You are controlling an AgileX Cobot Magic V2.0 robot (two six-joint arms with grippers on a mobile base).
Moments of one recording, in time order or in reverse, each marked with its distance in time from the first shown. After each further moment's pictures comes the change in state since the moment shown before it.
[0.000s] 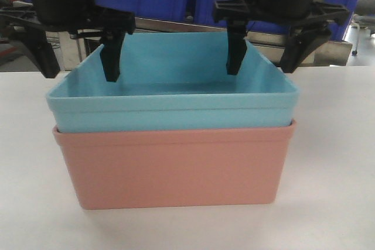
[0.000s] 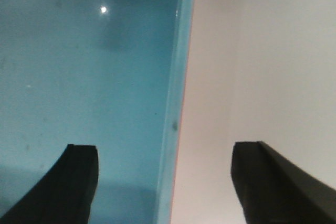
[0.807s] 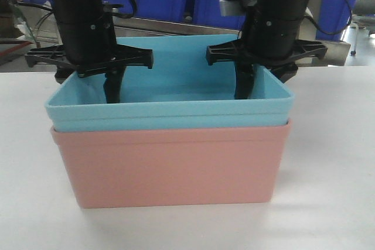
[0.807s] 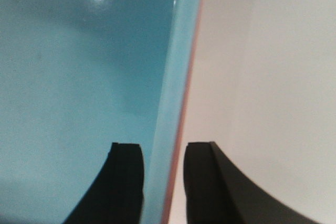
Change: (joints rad) left arm -0.004 0.147 -0.034 -0.036 -0.063 -0.100; right arm -0.004 0.137 -0.021 -0.015 -0.073 -0.035
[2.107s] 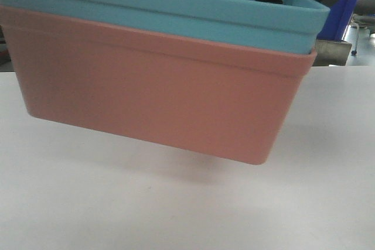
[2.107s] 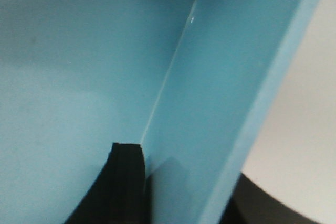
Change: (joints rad) left arm -0.215 -0.234 -0.149 0.310 0.230 -0.208; right arm 0.140 -0.294 0.027 -0.180 0.254 0.177
